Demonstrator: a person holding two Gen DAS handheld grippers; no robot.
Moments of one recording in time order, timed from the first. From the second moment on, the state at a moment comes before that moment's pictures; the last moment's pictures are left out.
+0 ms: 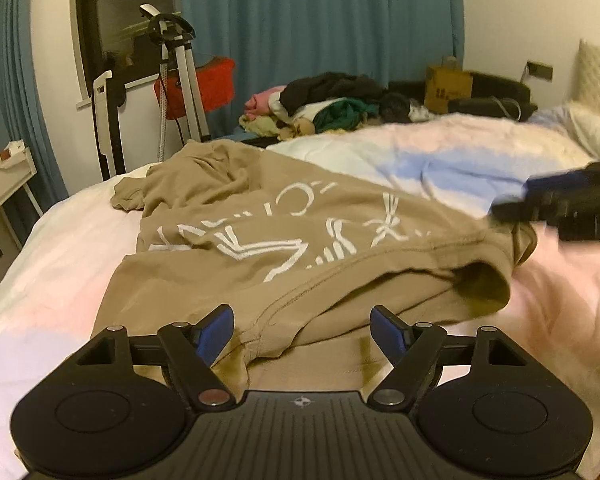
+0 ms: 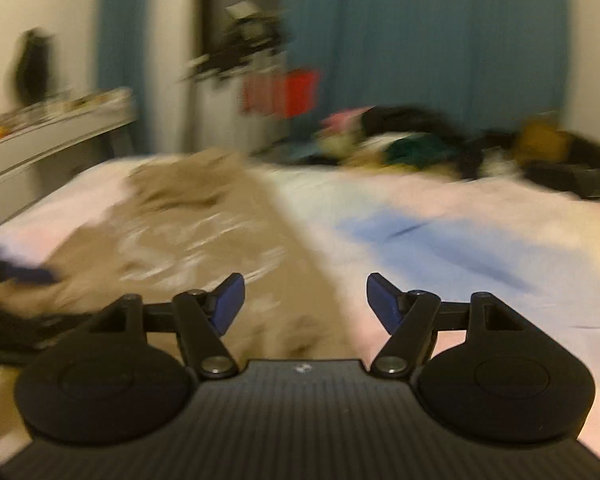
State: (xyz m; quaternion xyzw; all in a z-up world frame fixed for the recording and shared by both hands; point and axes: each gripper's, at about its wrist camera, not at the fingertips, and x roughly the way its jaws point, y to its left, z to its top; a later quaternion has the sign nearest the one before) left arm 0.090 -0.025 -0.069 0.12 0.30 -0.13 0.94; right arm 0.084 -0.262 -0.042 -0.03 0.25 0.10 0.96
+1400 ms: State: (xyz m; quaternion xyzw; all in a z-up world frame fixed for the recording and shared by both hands) left arm 0.097 -0.028 -0.072 0.14 0.21 -0.08 0.96; right arm 0.090 -0.239 -0.052 -0.02 0.25 0.12 0.96
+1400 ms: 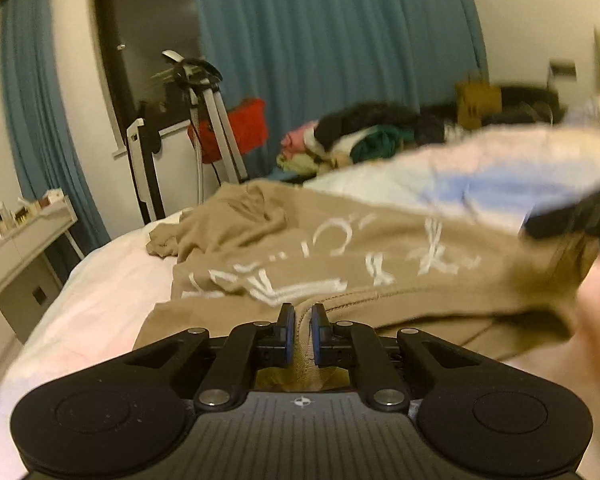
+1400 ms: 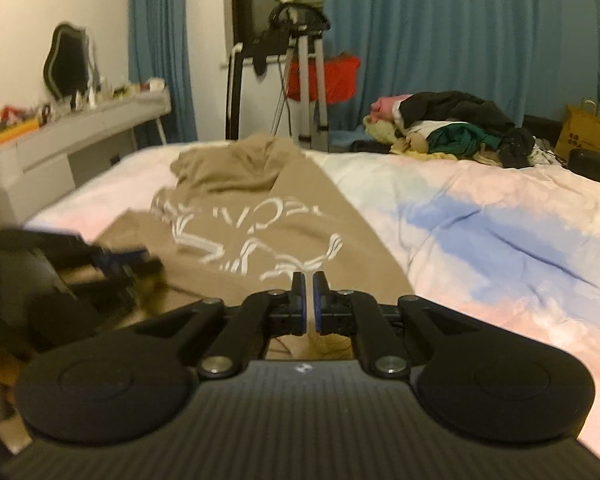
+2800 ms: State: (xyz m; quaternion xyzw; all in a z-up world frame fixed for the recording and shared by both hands) left arm 0.086 -0.006 -0.065 0.03 0.27 -0.10 0.96; right arm 0.090 -0.247 -0.058 -0.02 0.17 -0.04 0.98
